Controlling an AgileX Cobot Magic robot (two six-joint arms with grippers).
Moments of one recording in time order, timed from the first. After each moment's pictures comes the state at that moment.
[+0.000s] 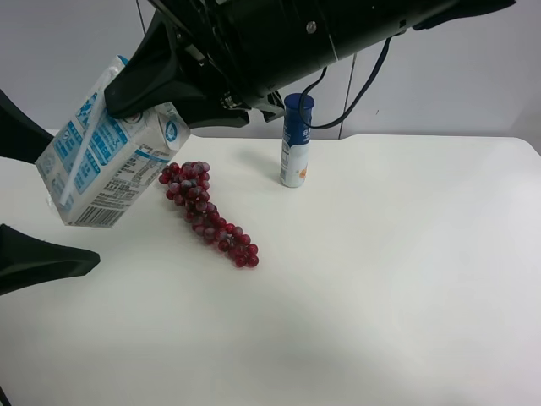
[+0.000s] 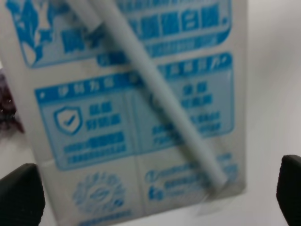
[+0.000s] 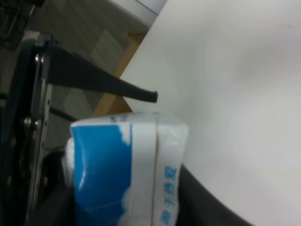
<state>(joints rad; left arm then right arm) -0.62 0.87 -0.77 -0.21 0.78 0.66 0.71 1.54 -1.24 1.16 0.80 -0.46</state>
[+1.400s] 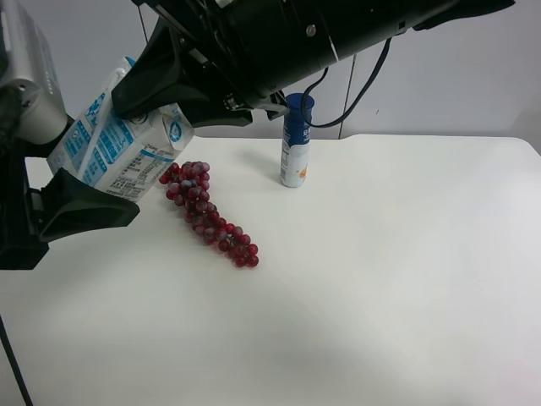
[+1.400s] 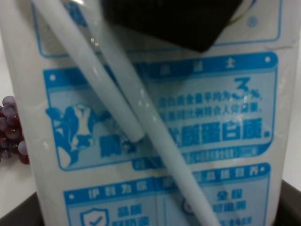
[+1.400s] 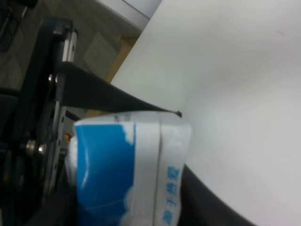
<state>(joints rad) -0.62 0.97 -0.77 -0.26 0.64 0.66 0.71 1.54 -1.24 1.13 0.78 -0.46</state>
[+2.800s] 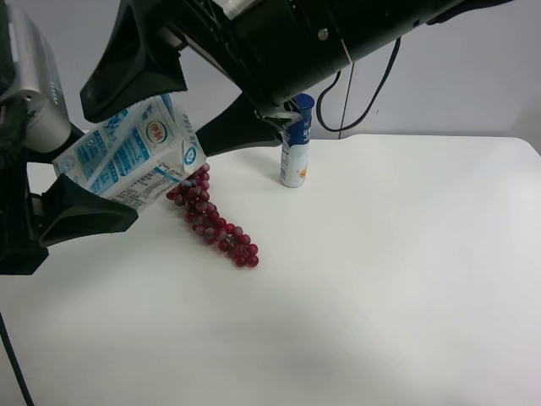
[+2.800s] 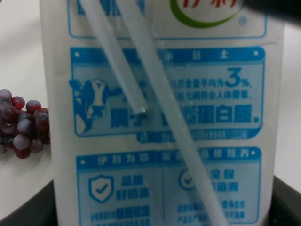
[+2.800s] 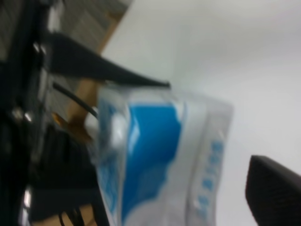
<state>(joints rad) -0.62 0.97 -0.77 -0.26 0.65 0.66 0.71 1.52 -1.25 0.98 0.85 -0.34</state>
